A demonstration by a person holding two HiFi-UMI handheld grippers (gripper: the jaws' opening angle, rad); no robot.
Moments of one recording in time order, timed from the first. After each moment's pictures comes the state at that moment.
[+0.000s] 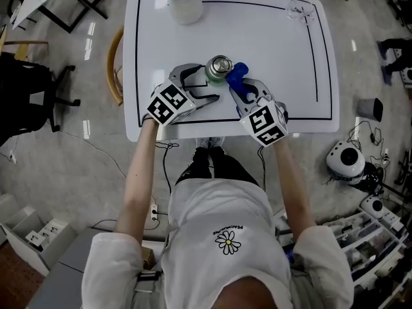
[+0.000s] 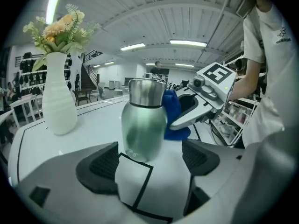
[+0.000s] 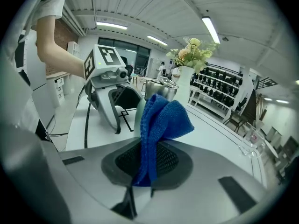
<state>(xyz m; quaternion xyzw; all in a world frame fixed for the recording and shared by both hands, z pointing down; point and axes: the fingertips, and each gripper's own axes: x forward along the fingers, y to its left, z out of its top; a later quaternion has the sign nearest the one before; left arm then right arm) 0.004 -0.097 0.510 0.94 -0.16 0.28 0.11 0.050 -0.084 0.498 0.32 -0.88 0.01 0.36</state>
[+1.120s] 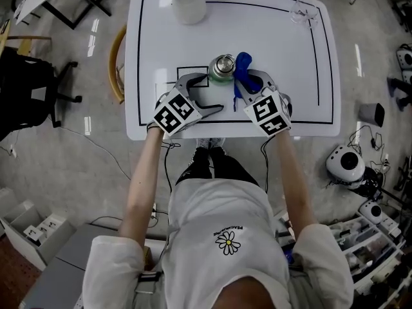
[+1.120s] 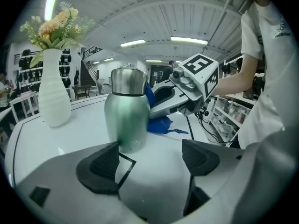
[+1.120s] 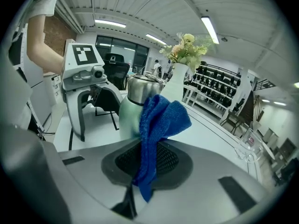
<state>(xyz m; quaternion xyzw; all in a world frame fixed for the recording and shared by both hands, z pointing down) 0.013 -0.070 0.518 0.94 -0.15 0.29 0.12 0.063 -0.114 0.501 0.33 -0.87 0.00 0.37</state>
